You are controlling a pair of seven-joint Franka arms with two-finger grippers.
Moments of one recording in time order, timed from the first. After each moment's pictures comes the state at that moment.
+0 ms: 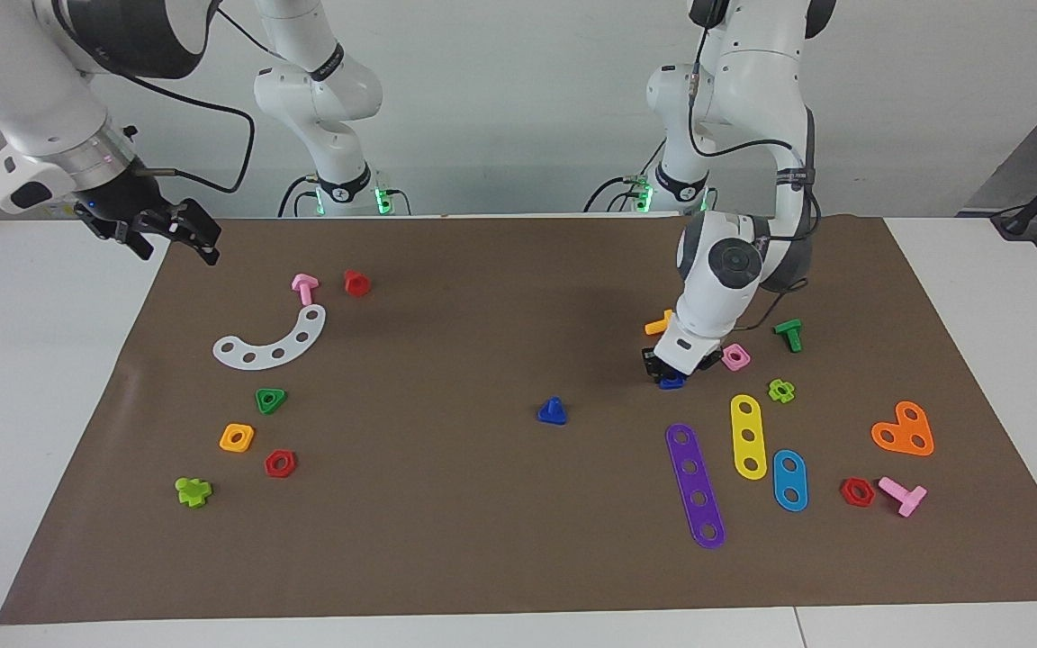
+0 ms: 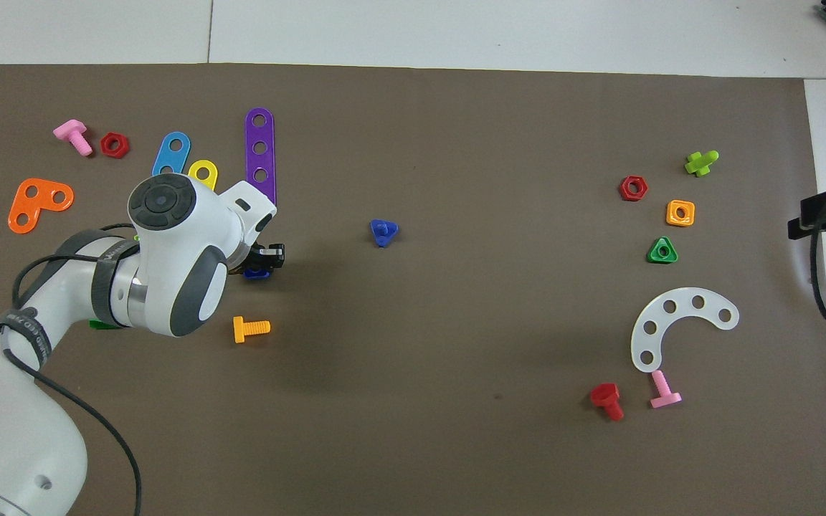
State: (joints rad) left arm -0.27 0.30 -0.04 -2.02 -0.01 2.26 -0.32; right arm 0.00 0.07 -0.14 -1.47 0.05 1.46 0.03
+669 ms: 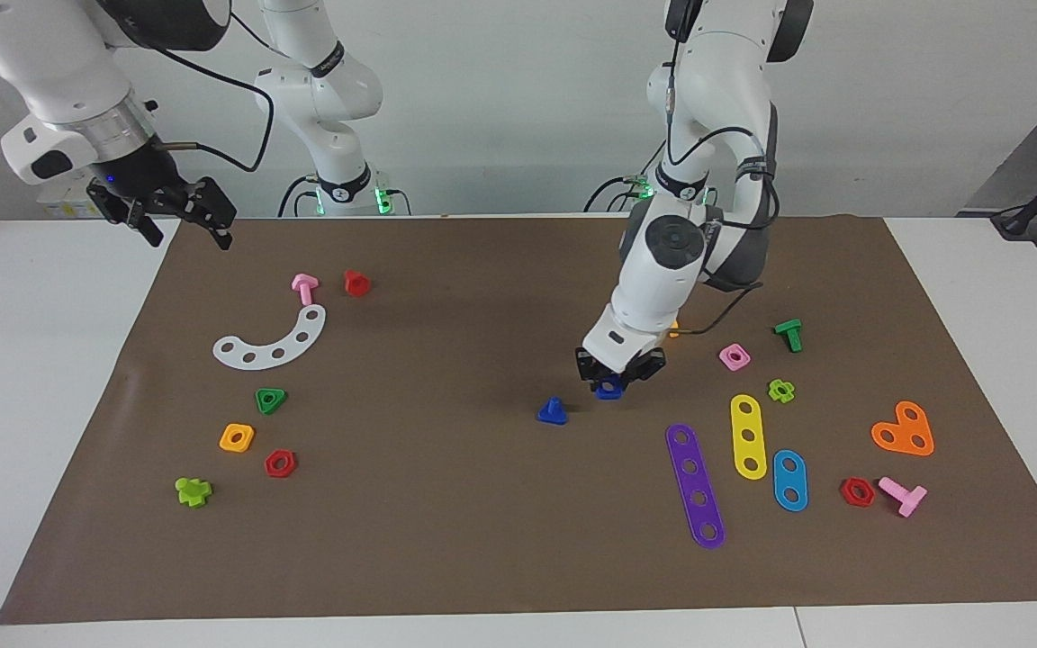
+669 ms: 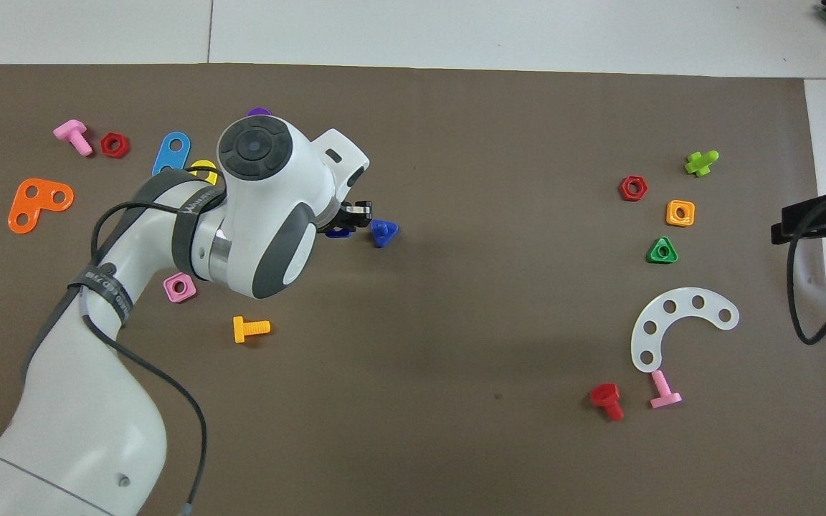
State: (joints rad) left arm -0.47 0.46 -0.05 -1.61 -0.08 2.12 -0.43; right arm 0.04 0.01 -0.11 -1.54 0.03 1.51 0.03
